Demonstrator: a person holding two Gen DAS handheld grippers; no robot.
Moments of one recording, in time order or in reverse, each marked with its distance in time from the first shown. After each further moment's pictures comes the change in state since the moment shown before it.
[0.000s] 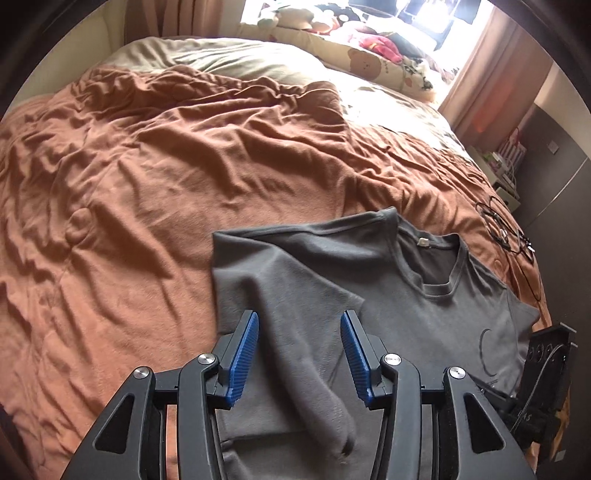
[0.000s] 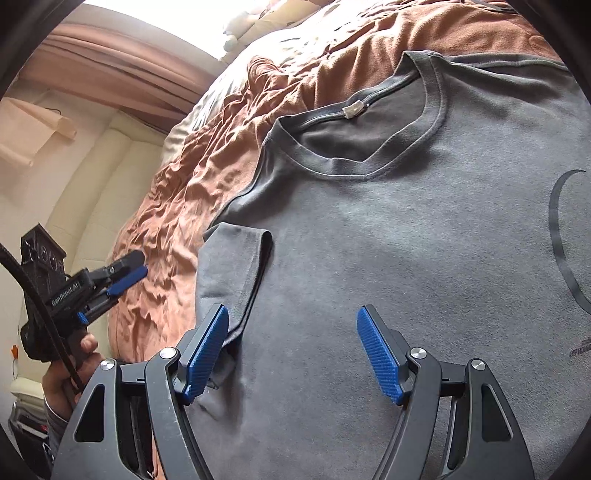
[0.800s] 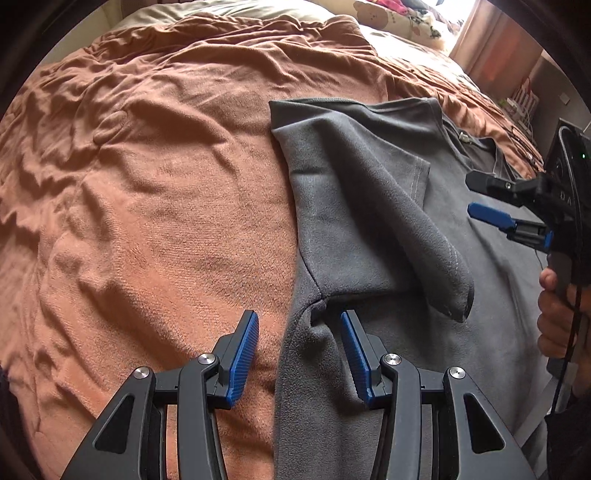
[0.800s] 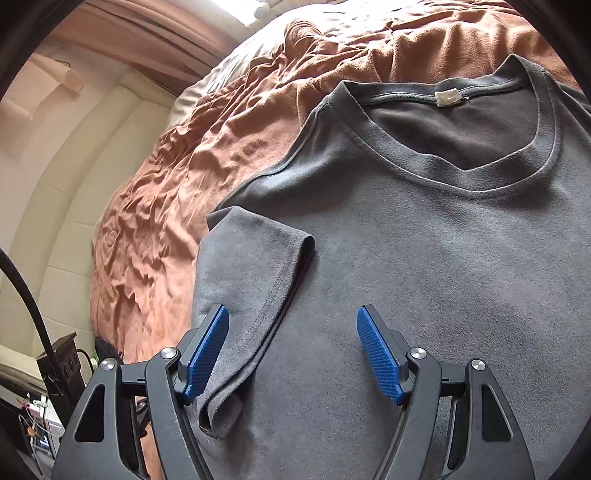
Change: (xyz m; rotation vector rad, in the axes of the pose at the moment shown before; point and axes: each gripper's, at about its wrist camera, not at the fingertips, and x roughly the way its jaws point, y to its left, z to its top) left arm 0.024 0.049 -0.107 0.089 0.149 0.084; right arm 0.092 0.041 0.028 -0.133 0.077 -0.034
